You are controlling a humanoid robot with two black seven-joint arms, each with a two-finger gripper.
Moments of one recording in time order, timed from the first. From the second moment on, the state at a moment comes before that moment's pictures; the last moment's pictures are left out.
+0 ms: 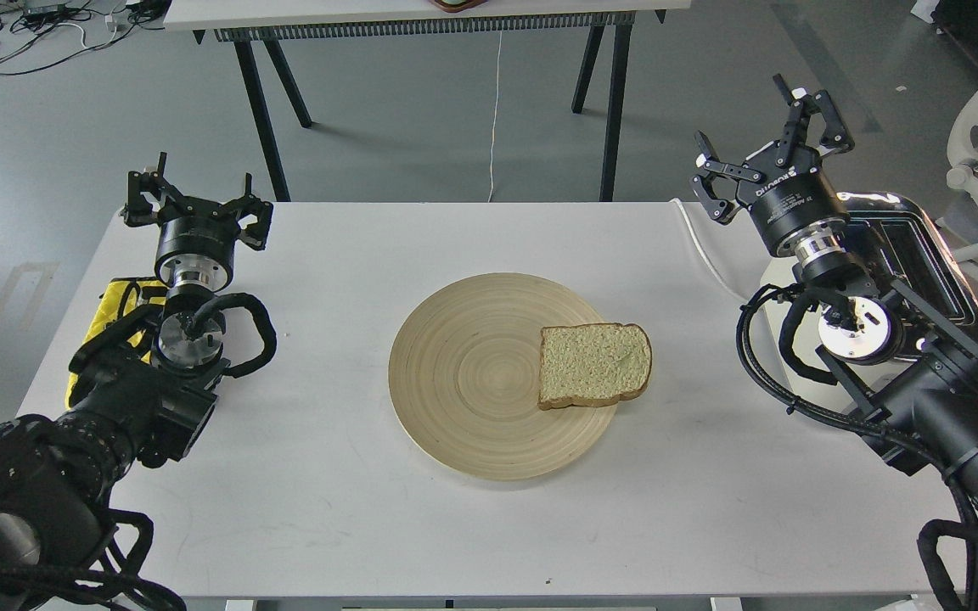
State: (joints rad) left arm -0.82 0.07 -0.58 -0.23 -0.67 -0.49 -0.43; right arm 0.68 -0.25 0.92 0.76 -0.05 0.41 0.32
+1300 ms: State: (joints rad) left arm -0.82 0.07 -0.58 -0.23 -0.67 -0.49 -0.43; right arm 0.60 -0.32 0.28 0.93 -0.79 -0.43 0.32
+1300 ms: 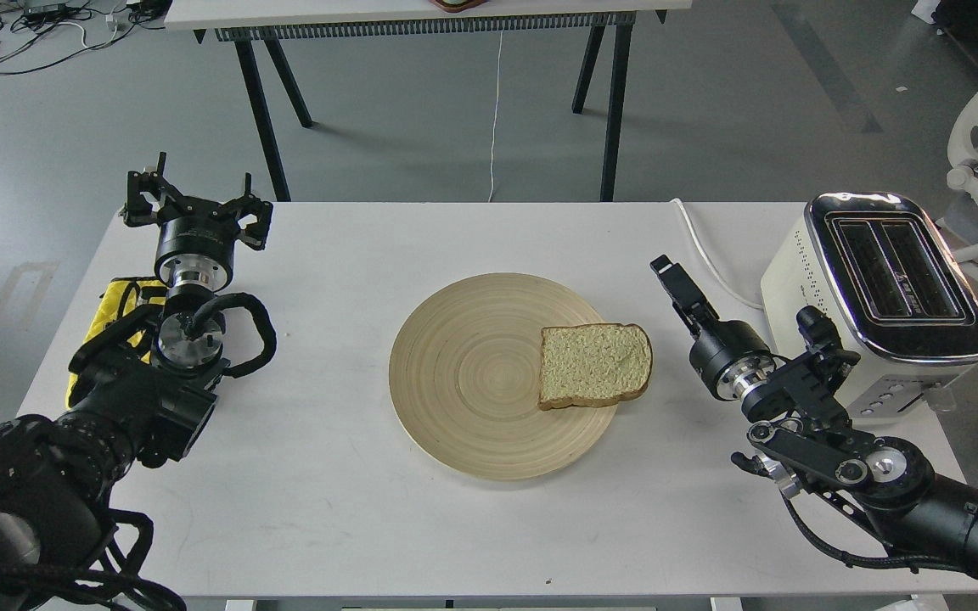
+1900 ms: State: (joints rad) left arm -0.82 0.07 -0.58 -0.23 -0.67 -0.49 -0.43; right arm 0.56 -0.30 0.20 0.96 -0.79 -0.42 0.33
